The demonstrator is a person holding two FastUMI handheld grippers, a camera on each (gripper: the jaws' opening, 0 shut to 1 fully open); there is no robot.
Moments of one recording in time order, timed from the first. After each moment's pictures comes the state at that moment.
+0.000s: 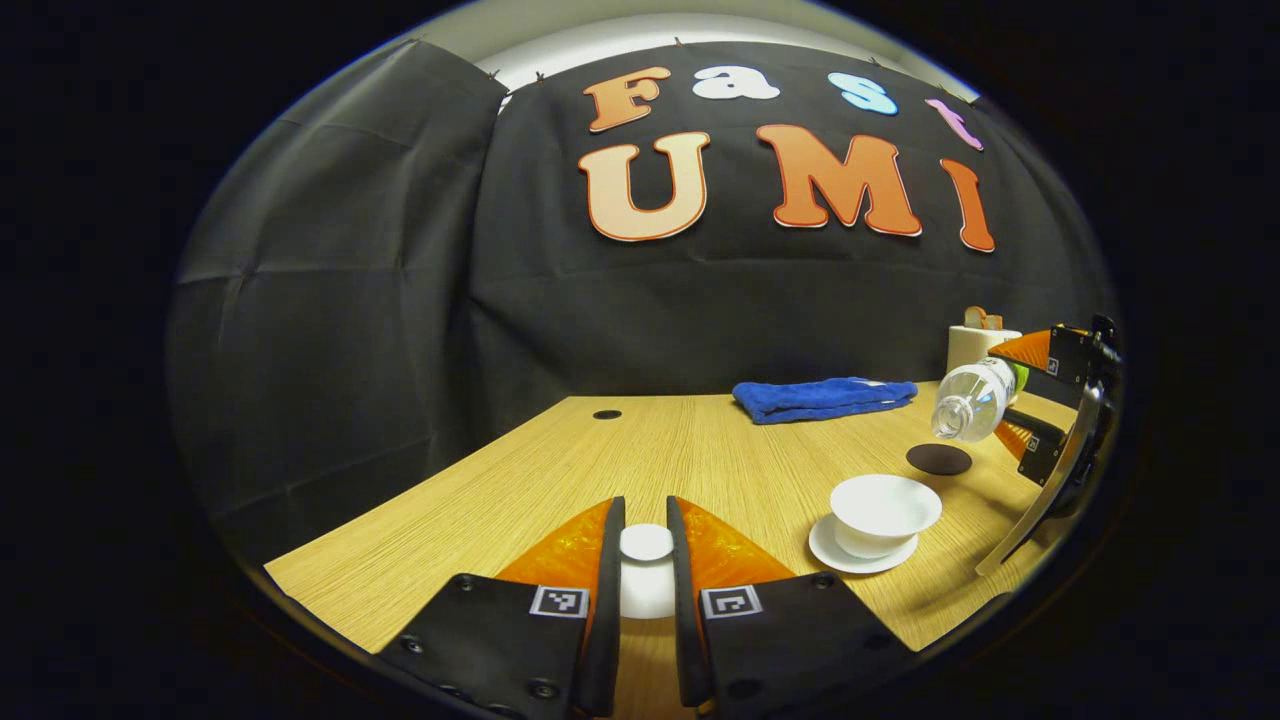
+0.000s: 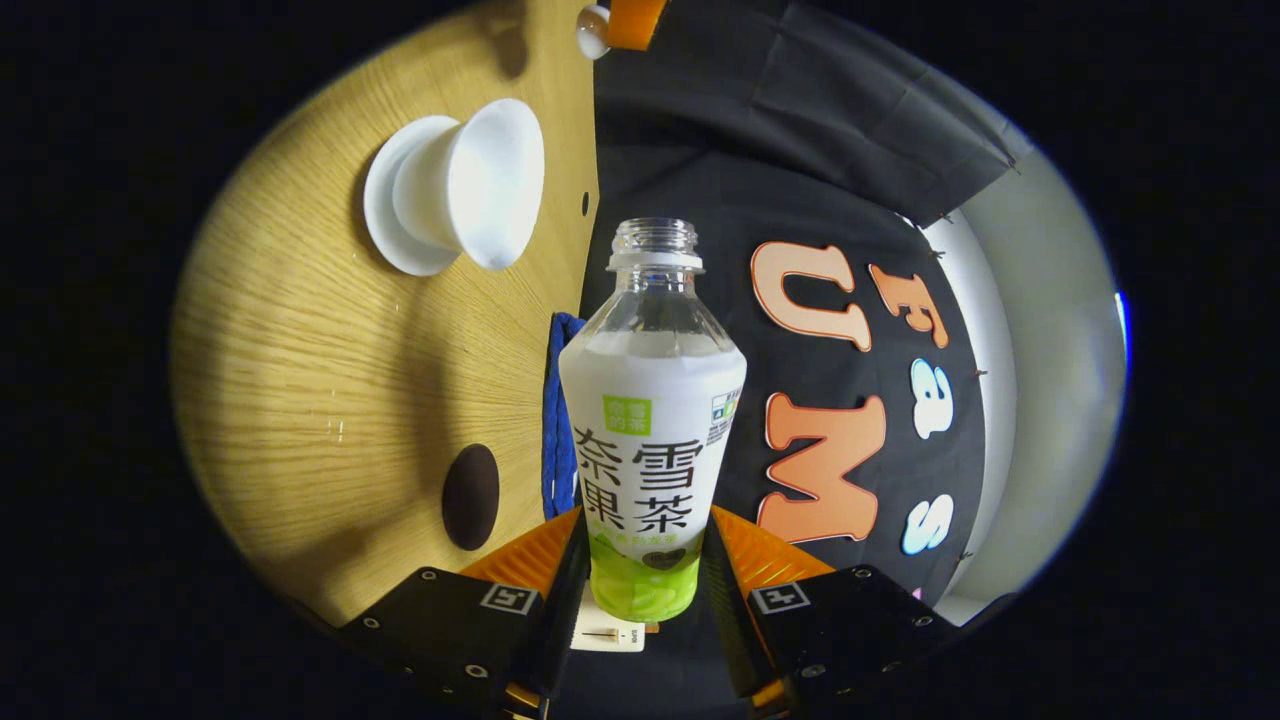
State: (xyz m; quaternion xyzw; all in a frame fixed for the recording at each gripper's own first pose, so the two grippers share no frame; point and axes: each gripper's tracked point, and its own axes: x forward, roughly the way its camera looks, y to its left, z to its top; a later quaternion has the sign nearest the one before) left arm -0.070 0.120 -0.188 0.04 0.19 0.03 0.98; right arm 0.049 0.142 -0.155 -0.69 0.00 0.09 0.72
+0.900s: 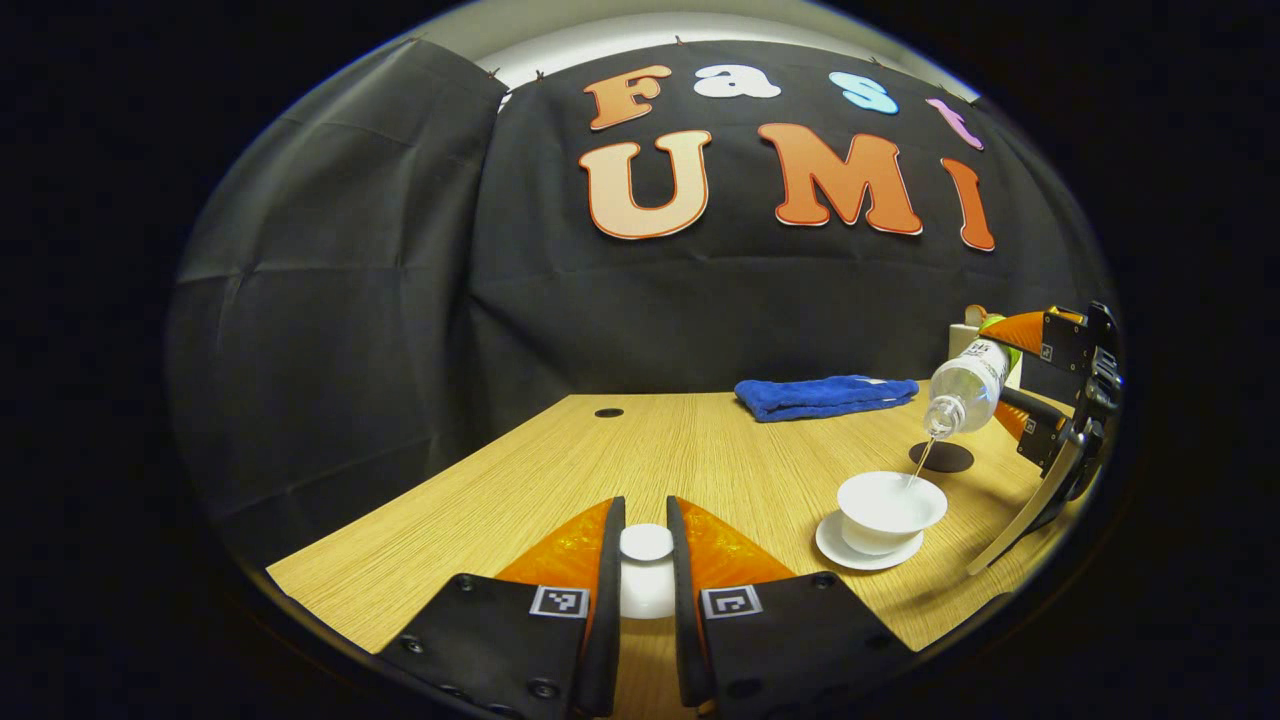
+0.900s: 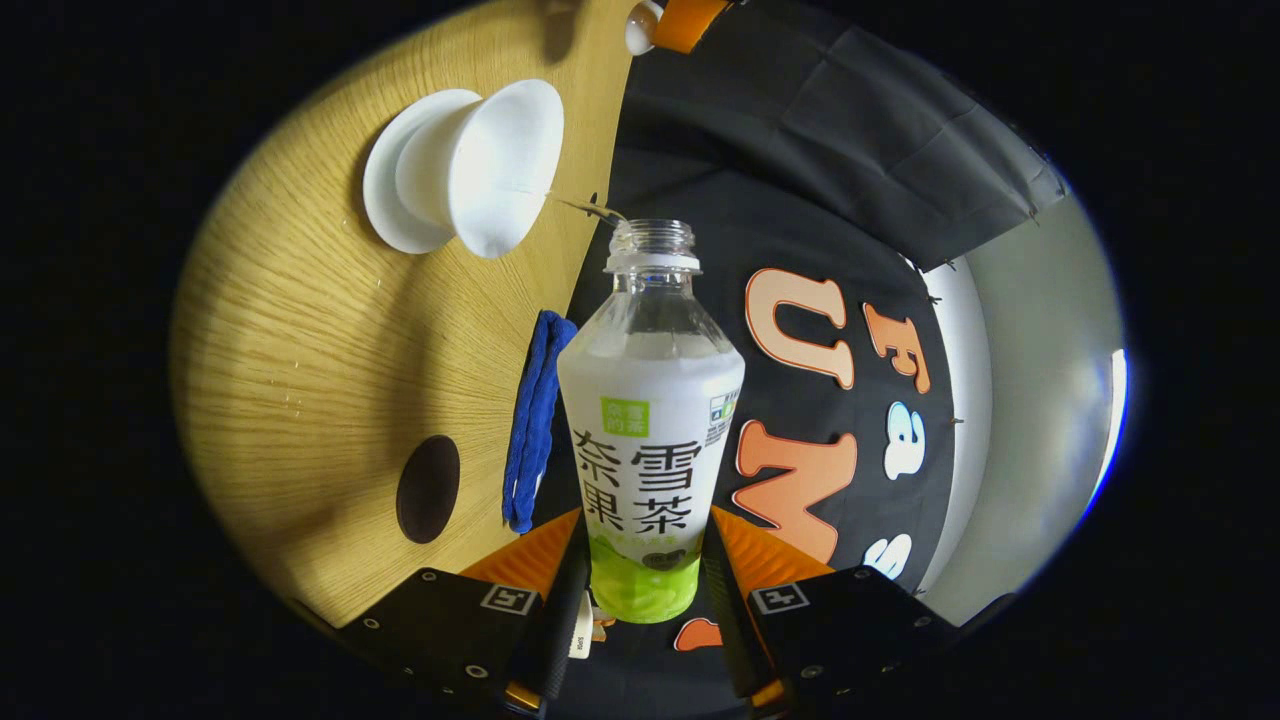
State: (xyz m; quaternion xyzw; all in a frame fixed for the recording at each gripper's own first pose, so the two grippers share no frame) left arm -0.070 0.123 -0.188 0.03 0.19 0.03 0.98; right arm 0.062 0.153 -0.137 -0.73 -0.04 0.09 0.68
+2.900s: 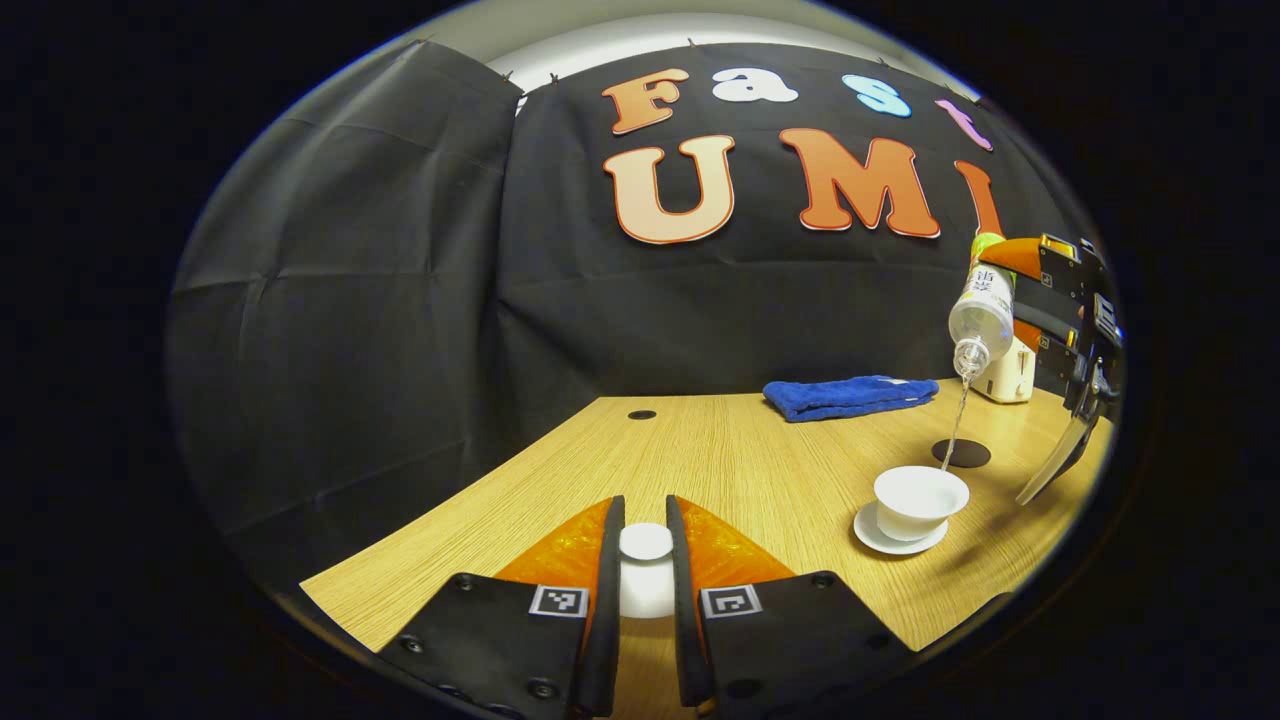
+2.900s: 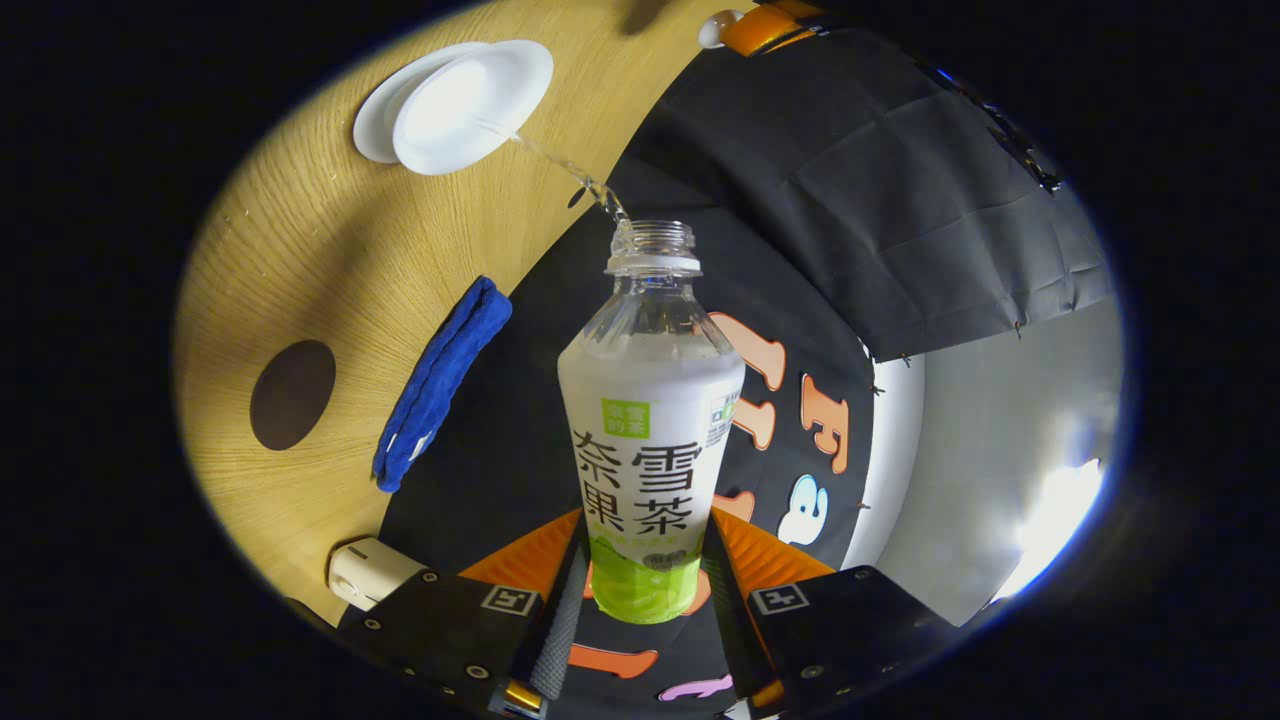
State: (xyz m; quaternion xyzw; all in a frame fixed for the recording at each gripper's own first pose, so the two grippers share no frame) left arm -0.085 0.161 -0.173 0.05 0.19 0.05 0.98; right arm 0.068 0.173 -0.071 -0.82 -0.16 0.05 0.55
